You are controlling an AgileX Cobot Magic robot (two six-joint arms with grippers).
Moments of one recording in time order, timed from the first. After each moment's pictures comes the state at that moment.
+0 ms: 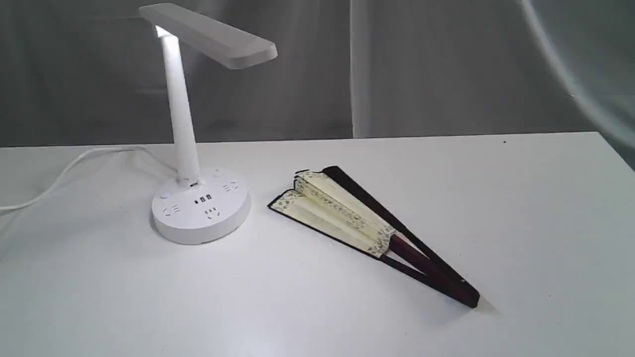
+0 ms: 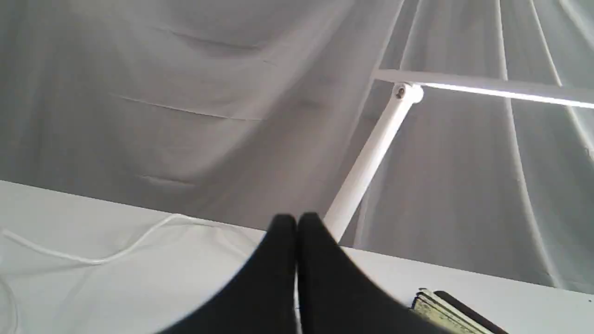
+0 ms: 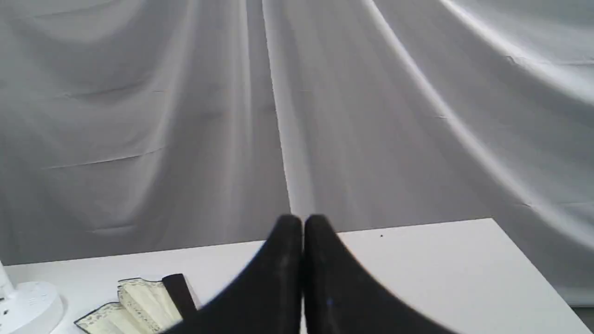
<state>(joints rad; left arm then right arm) -0.04 0.00 -0.17 -0.02 0.20 -0.24 0.03 0.00 -0.09 0.14 0.09 -0.02</state>
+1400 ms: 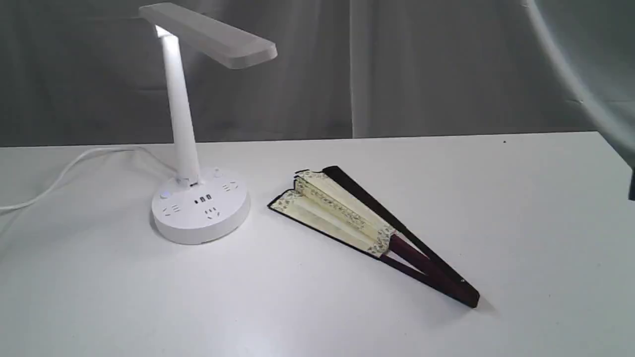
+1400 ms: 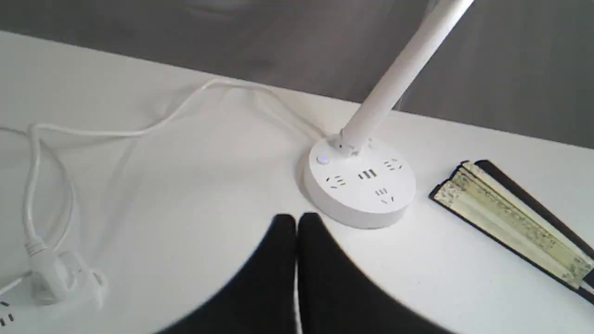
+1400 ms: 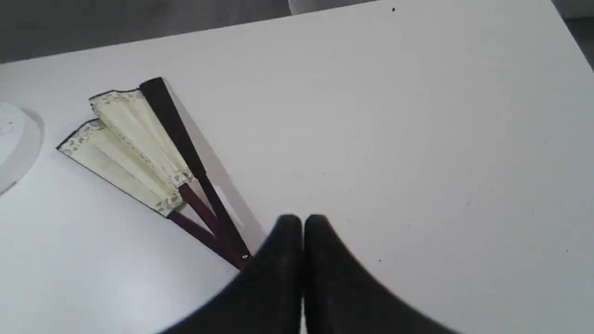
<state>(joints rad) -0.04 0.58 -0.62 0.02 0.58 -0.25 0.03 0.88 -0.66 0.15 0.47 0.04</state>
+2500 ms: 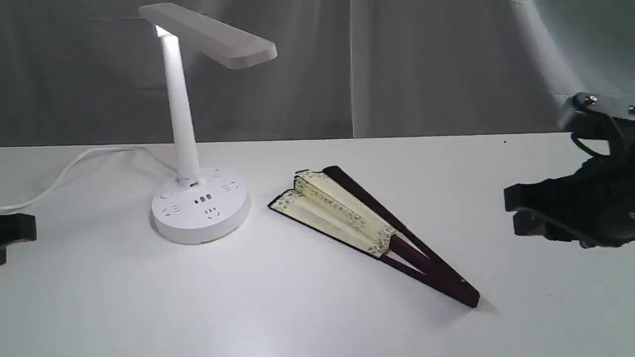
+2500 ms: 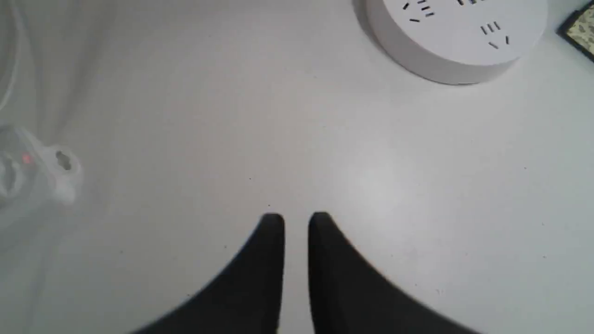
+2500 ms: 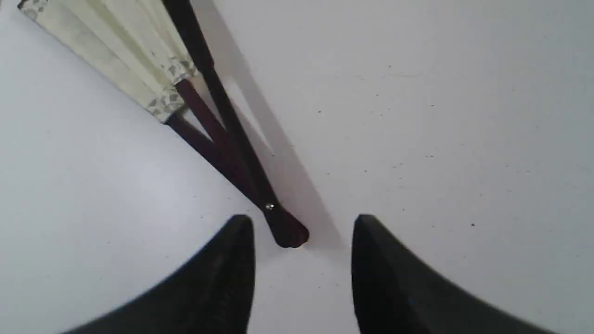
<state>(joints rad) -0.04 1.17 -0.69 0.02 0.51 -0.25 0.03 1.45 -0.84 0.52 0.50 -0.35</state>
